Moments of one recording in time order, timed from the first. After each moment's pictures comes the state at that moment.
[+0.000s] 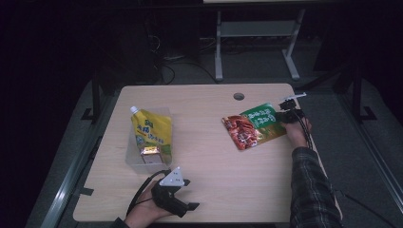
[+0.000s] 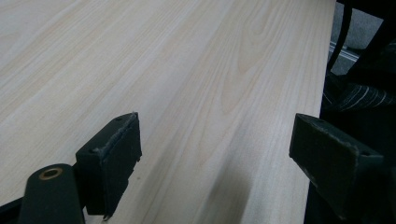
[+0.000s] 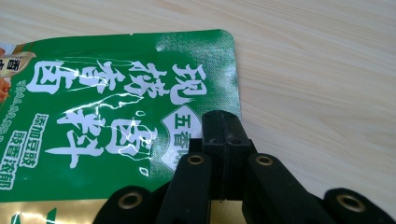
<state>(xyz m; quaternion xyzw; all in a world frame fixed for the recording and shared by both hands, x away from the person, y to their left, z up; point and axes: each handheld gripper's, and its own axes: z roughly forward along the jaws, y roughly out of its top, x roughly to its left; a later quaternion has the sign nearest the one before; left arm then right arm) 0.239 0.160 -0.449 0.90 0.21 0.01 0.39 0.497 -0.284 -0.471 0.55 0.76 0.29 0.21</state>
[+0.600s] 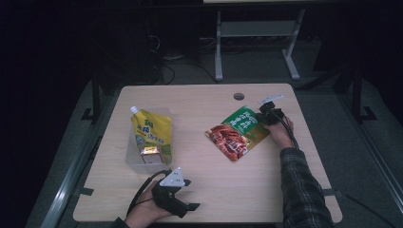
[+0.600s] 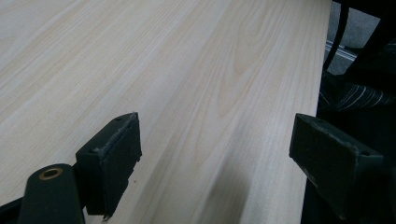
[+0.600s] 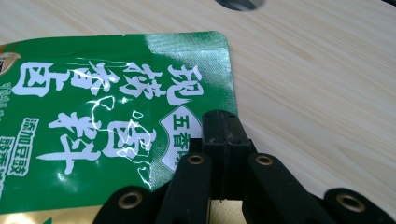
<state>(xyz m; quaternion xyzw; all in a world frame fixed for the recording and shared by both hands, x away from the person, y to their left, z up) 0.238 0.159 -0.448 0.90 0.20 0.01 0.40 0.497 -0.220 -0.472 0.44 0.82 0.31 0.20</state>
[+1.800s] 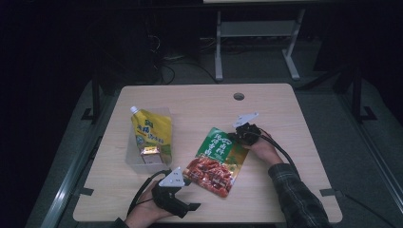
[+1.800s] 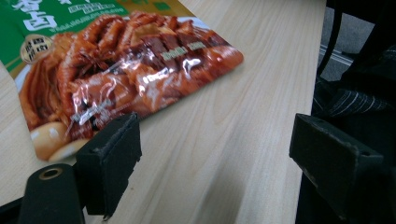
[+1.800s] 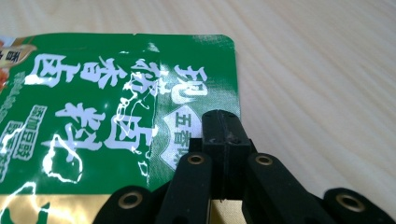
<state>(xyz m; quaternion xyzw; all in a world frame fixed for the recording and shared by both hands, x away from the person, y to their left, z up) 0.236 0.158 -0.445 0.89 0.20 0.01 0.41 0.427 -0.138 -0.473 0.25 0.89 0.37 0.13</state>
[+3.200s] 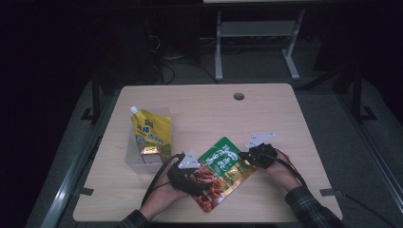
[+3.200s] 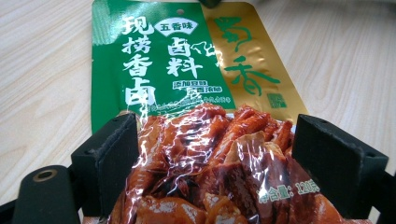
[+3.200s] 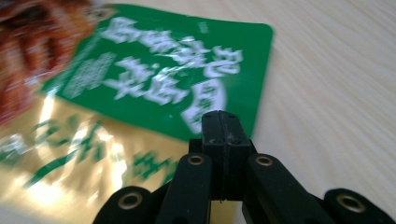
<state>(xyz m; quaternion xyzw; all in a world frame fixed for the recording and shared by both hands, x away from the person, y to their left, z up) 0.280 0.118 -0.443 0.88 0.23 0.07 0.40 0.342 -0.166 -0.455 0.28 0.89 0.35 0.12</state>
